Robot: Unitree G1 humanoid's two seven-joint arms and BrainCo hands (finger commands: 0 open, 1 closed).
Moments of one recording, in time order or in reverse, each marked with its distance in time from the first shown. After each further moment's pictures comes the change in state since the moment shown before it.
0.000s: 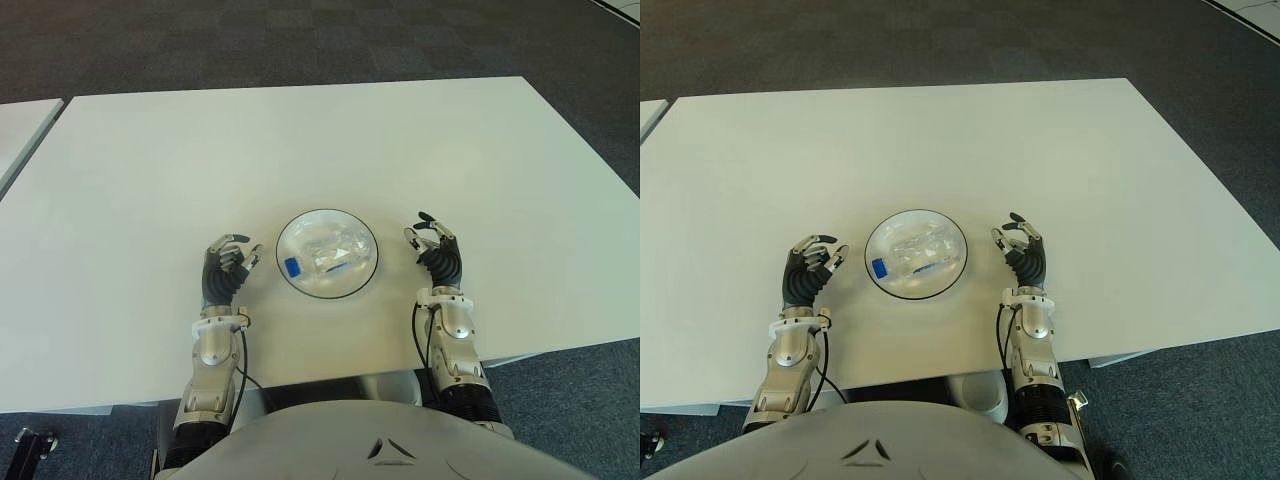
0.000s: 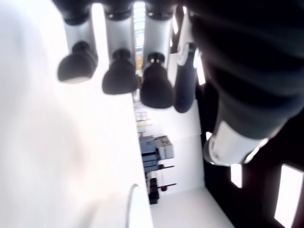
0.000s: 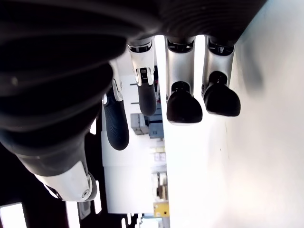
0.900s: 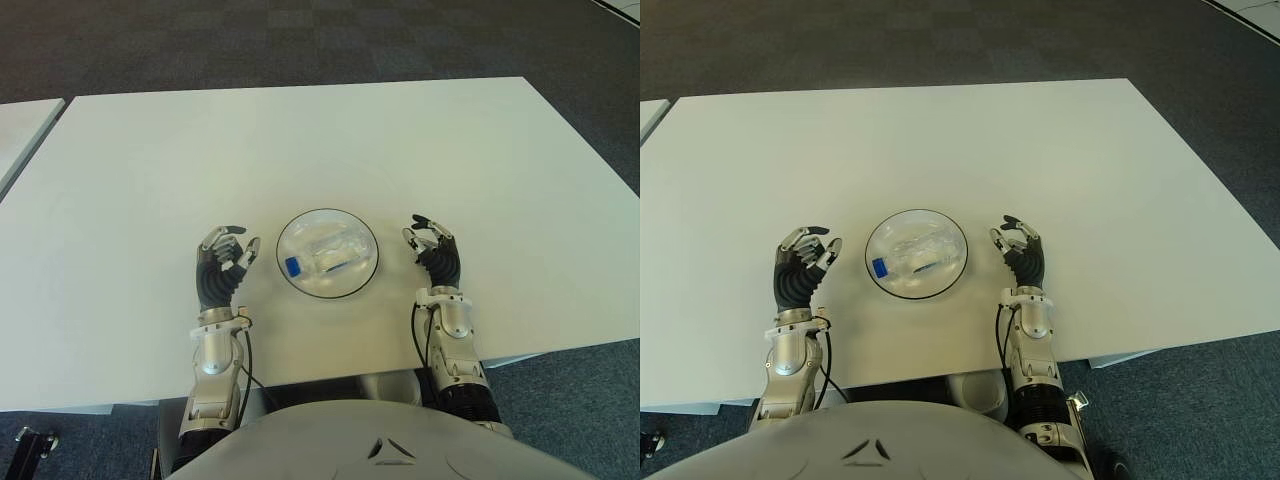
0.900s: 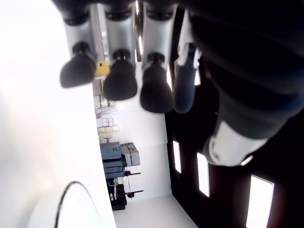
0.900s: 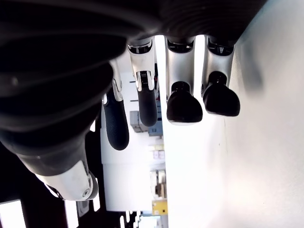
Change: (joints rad) left arm 0.026 -0.048 0.005 -0.042 -0.008 -0.110 0.000; right arm 0.000 0.003 -0.001 -0.002 -0.005 0.006 0.005
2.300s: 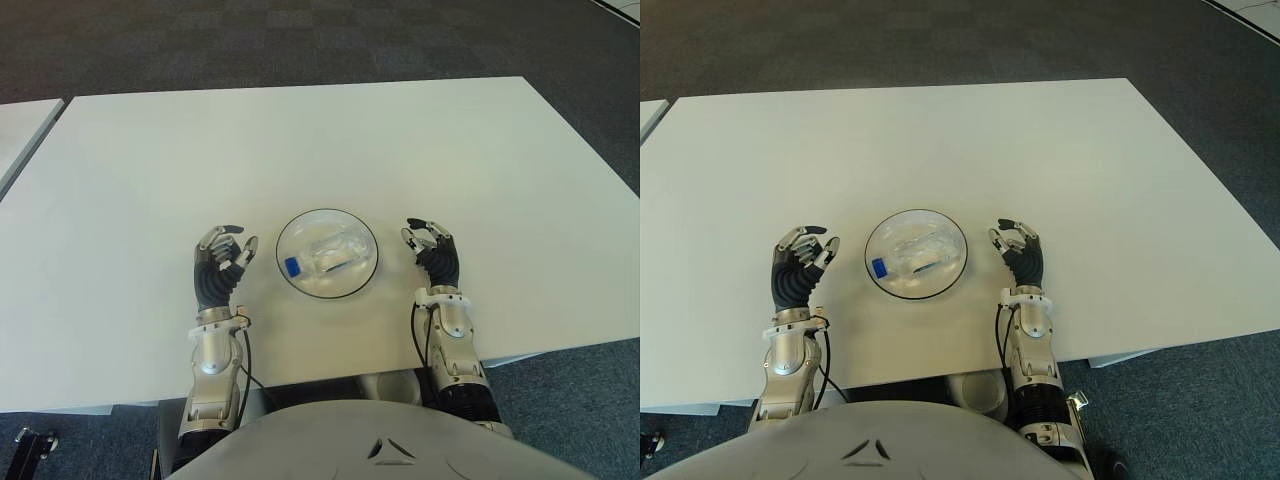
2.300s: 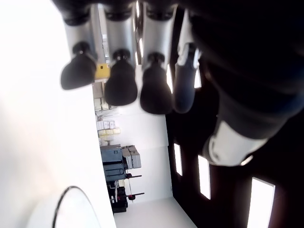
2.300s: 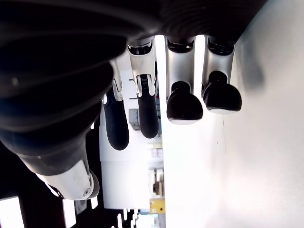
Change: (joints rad) left arm 0.005 -0.006 0.000 -0.019 0.002 0.021 0.000; right arm -0.001 0.000 0.003 -0.008 -0.015 0.015 0.003
